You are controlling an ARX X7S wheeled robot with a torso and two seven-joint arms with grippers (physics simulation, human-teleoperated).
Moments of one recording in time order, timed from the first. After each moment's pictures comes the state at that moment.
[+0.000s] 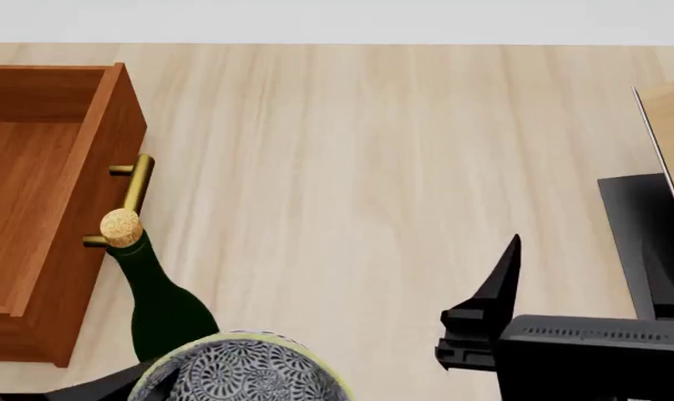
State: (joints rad) left arm -1.88 -0.85 2.31 1.04 -1.11 0.08 -1.20; right arm 0.20 0.32 -0.15 -0.56 -0.12 0.55 0.32
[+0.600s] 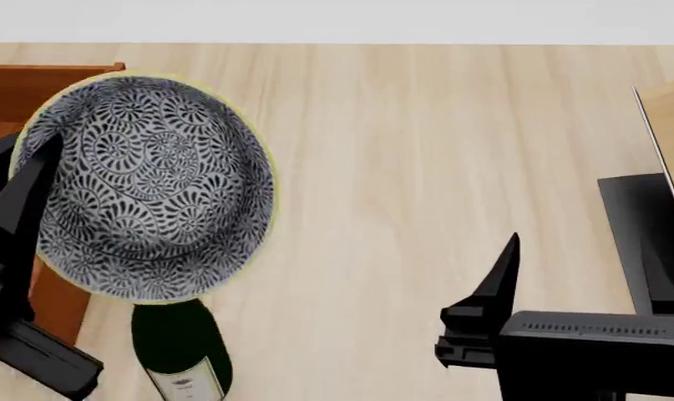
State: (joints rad) left arm -2.28 -0.96 2.34 0.87 -1.30 0.19 -1.06; right arm 0.21 0.33 -0.16 -0.55 -0.11 0.55 0.33
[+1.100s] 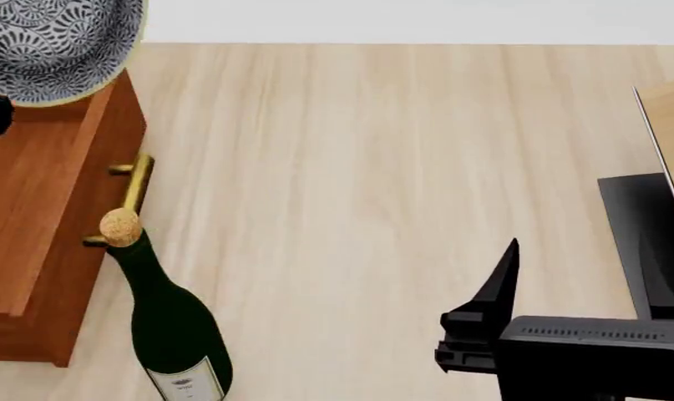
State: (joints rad) left arm -2.25 -1.00 2.15 0.52 -1.53 0.20 -0.93; right arm 0.20 0.33 -0.16 -0.54 -0.10 0.54 0.33
